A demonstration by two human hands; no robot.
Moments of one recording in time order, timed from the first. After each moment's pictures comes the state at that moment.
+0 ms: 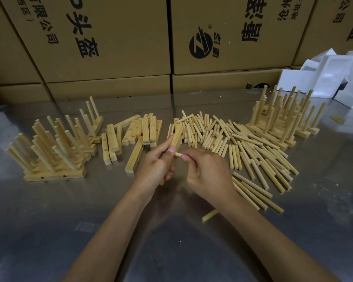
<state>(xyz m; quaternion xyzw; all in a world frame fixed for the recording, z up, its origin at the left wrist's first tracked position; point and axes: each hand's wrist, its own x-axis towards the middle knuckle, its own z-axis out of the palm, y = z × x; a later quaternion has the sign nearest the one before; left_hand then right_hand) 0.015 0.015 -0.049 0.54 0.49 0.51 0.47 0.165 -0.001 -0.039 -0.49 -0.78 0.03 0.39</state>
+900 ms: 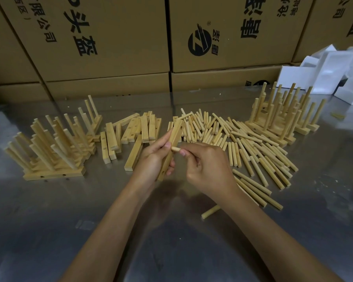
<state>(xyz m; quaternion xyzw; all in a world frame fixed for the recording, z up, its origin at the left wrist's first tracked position) 0.014 0.012 -0.038 0.50 0.44 0.52 0.53 0.168 0.001 -0.033 -0.46 -0.78 0.05 0.42</state>
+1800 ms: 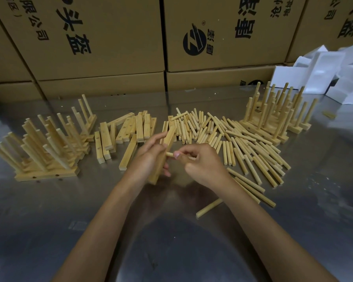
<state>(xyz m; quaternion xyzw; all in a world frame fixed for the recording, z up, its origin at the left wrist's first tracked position) 0.012 0.016 -0.037 0.52 0.50 0.49 0.49 0.172 0.015 -0.037 -0.51 -0.70 0.32 0.39</state>
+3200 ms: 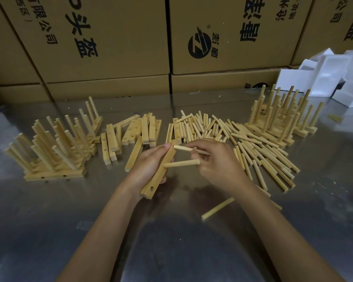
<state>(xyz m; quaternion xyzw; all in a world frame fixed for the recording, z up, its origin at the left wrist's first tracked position) -0.001 0.020 -0.039 0.43 0.52 0.46 0.58 0.189 0.013 -0.026 -0.49 -0.76 0.17 0.38</state>
